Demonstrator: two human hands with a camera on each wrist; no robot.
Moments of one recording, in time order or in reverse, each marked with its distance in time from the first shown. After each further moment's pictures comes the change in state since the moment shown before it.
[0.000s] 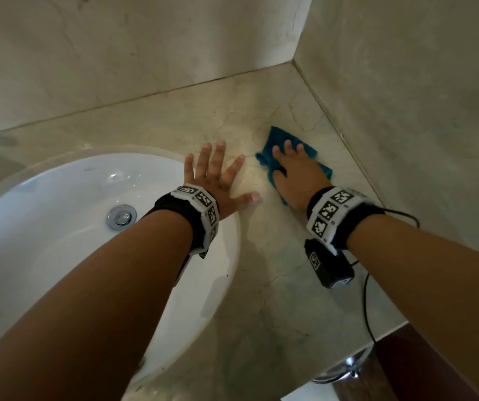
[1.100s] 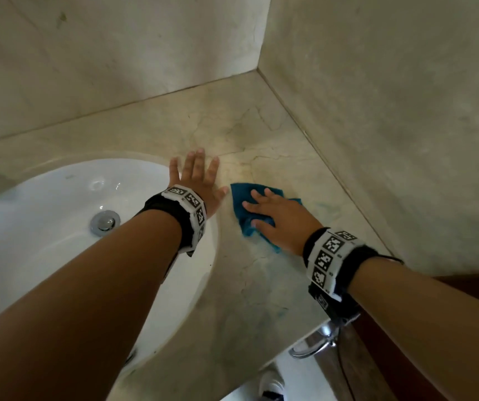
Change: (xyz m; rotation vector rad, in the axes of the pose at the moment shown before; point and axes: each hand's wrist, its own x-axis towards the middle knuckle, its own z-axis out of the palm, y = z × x) left_hand -0.017 0.014 -0.004 0.121 0.008 -0.009; right_hand -0.088 0.019 0.030 0.067 -0.070 -0.164
